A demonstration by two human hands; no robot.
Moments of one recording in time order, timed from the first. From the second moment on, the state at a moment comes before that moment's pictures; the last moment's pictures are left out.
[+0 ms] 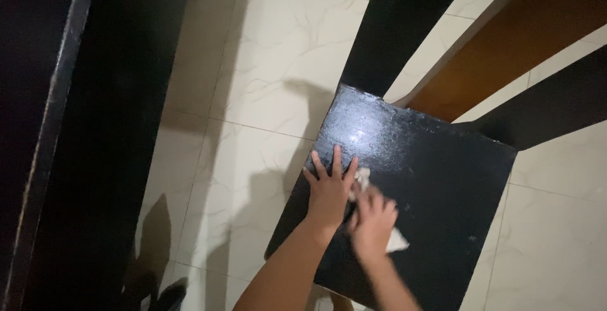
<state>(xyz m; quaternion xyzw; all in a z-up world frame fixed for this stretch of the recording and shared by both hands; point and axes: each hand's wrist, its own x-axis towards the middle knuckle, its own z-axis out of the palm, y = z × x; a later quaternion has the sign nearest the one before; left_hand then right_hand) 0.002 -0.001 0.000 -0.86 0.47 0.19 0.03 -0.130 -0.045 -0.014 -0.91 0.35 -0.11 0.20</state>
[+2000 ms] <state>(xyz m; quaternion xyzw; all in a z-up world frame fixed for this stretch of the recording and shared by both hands) 0.004 -0.006 0.006 -0.86 0.47 0.20 0.08 -0.185 -0.053 0.017 -0.89 0.41 -0.06 0.19</state>
